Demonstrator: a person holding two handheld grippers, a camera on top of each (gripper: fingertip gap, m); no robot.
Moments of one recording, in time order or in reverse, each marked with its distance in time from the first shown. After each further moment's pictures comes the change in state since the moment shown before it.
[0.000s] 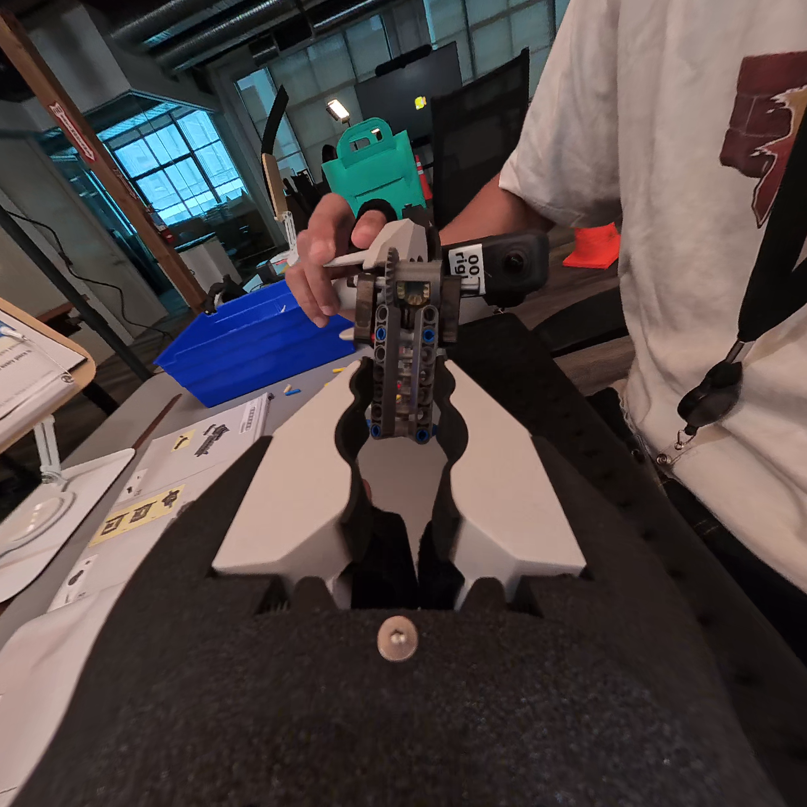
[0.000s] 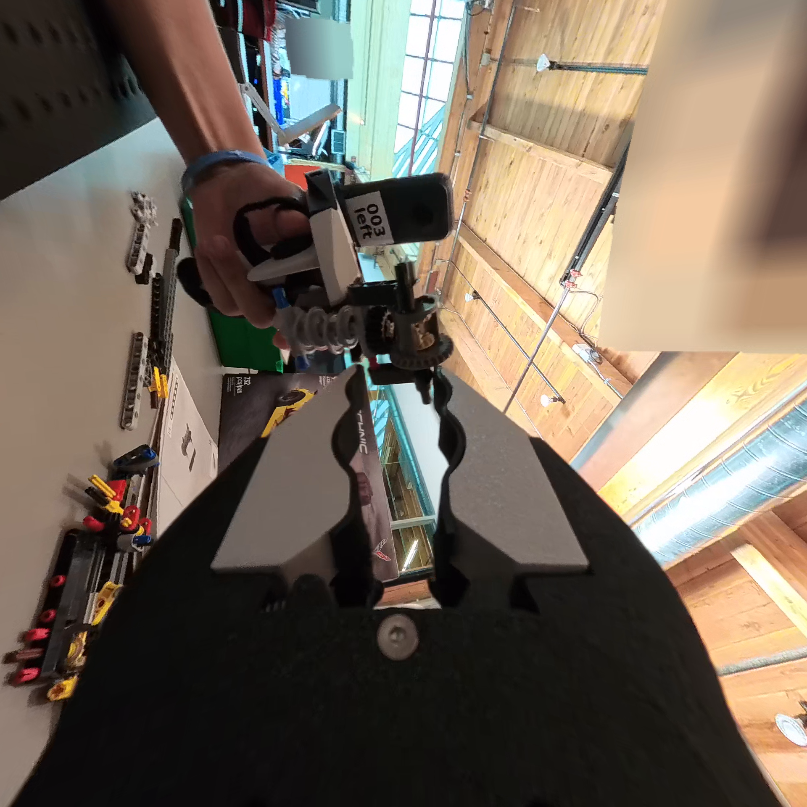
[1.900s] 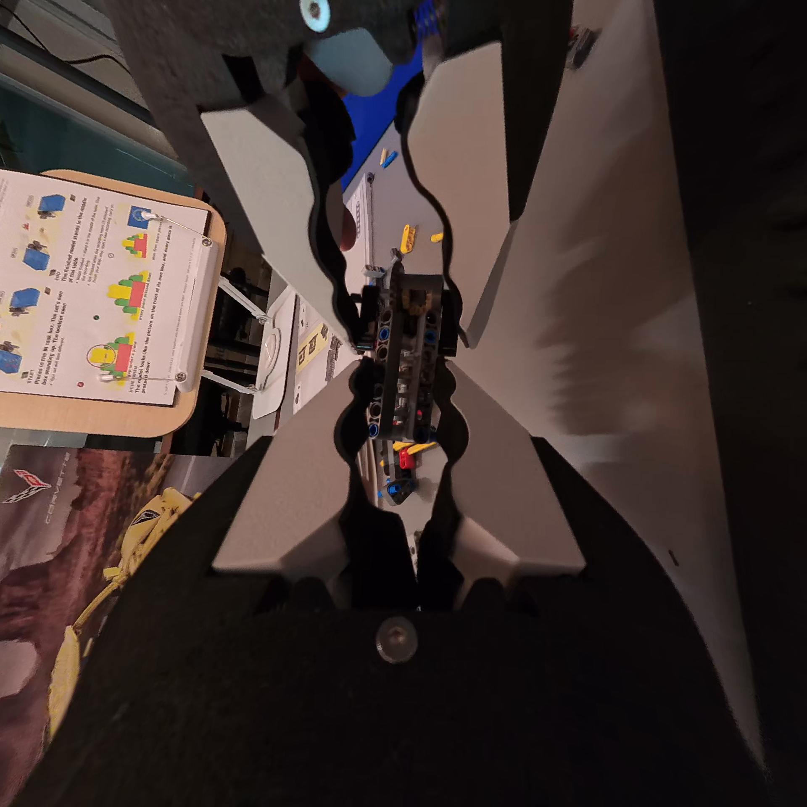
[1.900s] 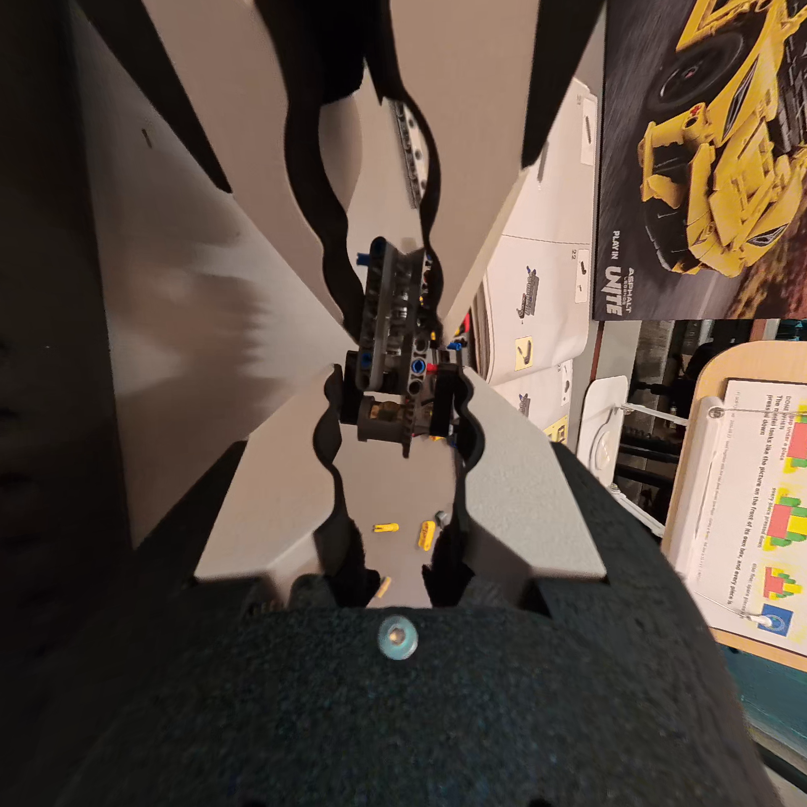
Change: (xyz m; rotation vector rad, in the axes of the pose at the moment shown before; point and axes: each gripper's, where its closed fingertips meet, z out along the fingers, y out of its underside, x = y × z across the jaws) left arm -0.041 0.096 0.006 -0.698 -0.331 0.507; right arm -0.125 0.058 -0.021 -0.962 -0.905 0.641
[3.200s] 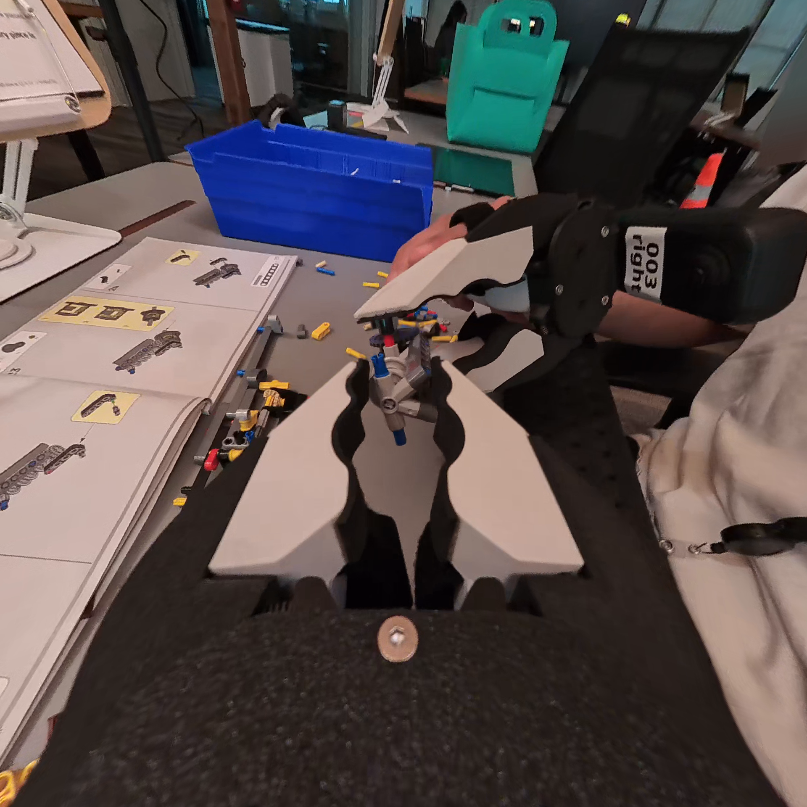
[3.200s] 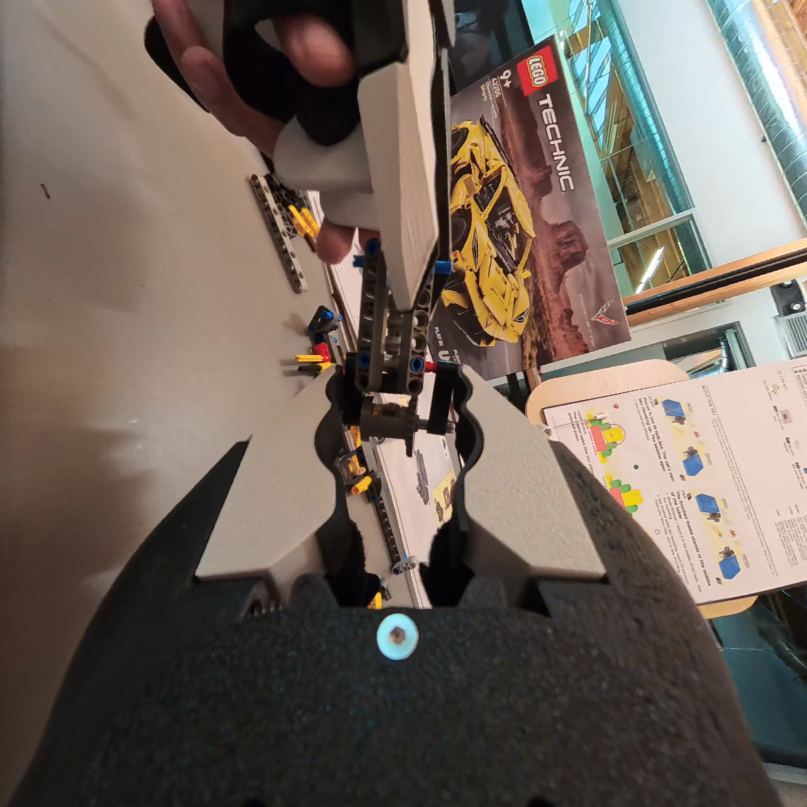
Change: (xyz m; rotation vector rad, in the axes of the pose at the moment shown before) left arm -0.026 -0.029 -0.018 0.364 0.359 -0.968; right arm 0.026 -0.007 -0.028 0.381 0.471 -0.016
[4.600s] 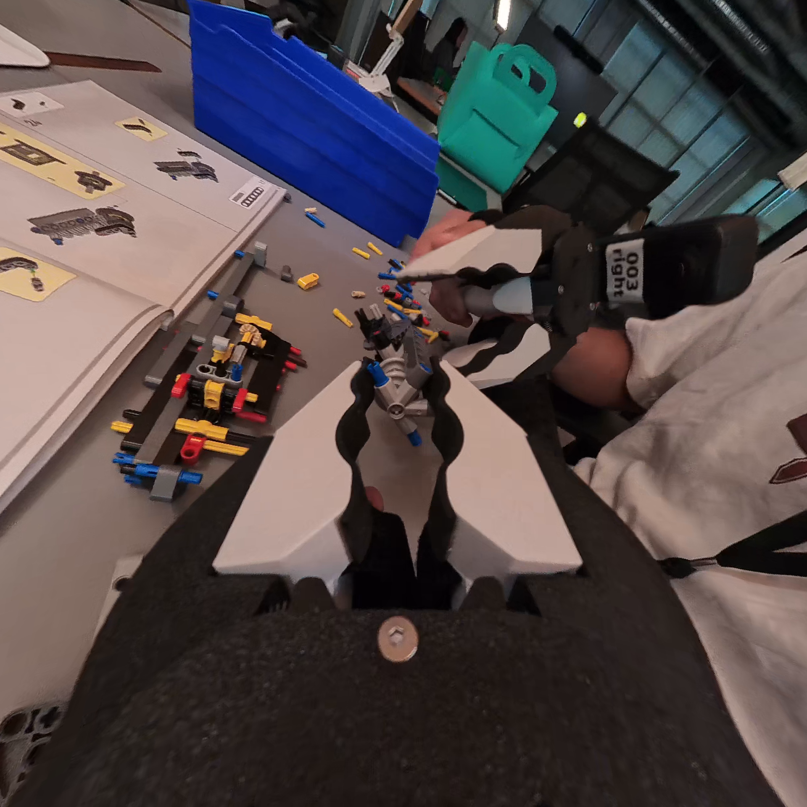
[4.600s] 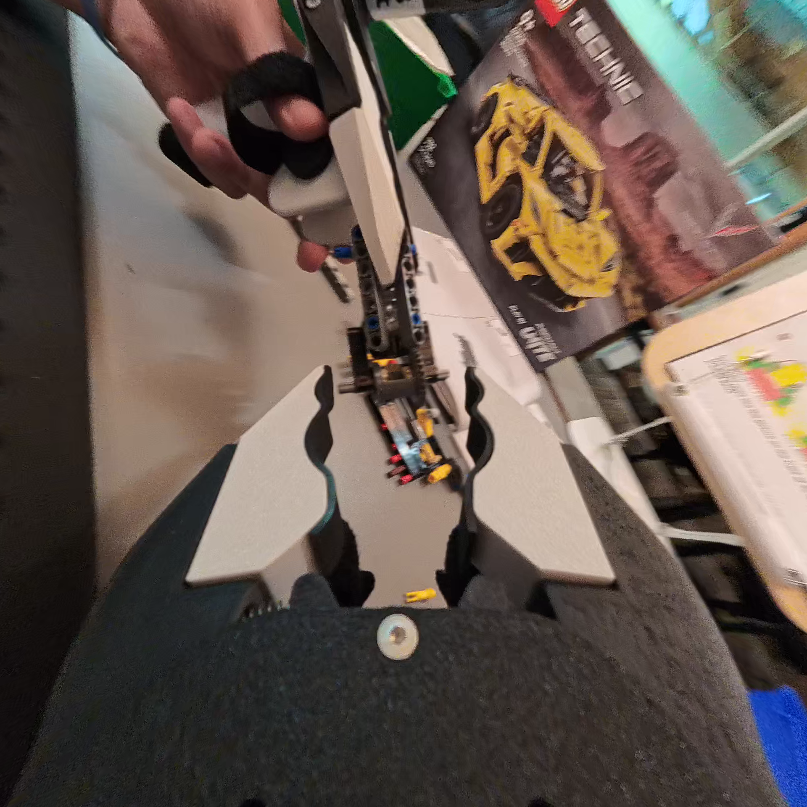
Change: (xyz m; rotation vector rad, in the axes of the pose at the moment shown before) left arm -0.024 0.020 0.000 0.000 0.107 -0.385; right arm -0.011 0.015 -0.005 0.041 -0.183 0.354
